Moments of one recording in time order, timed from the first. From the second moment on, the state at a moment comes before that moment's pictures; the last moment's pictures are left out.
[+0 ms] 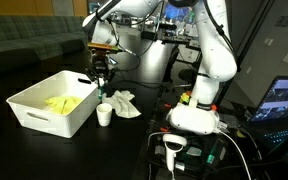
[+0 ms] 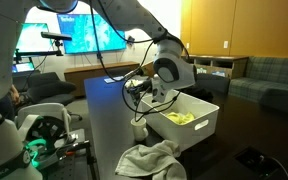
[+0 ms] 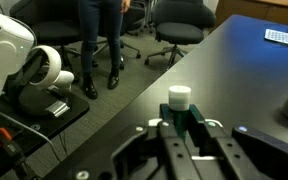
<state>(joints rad) 0.03 0.51 -0.05 -1.89 0.89 1.44 0.51</state>
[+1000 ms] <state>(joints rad) 0.00 0.57 -0.09 -2.00 1.03 1.53 0.45</state>
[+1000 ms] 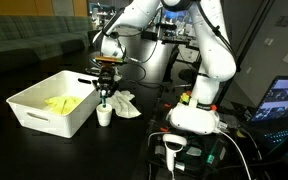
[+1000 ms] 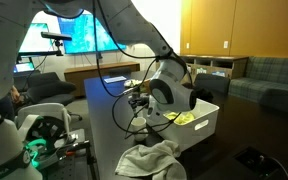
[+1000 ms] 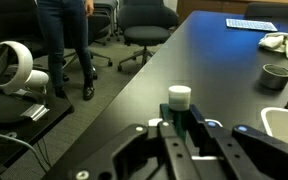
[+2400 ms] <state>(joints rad) -0.03 0.67 -0.10 -1.92 1.03 1.60 0.32</state>
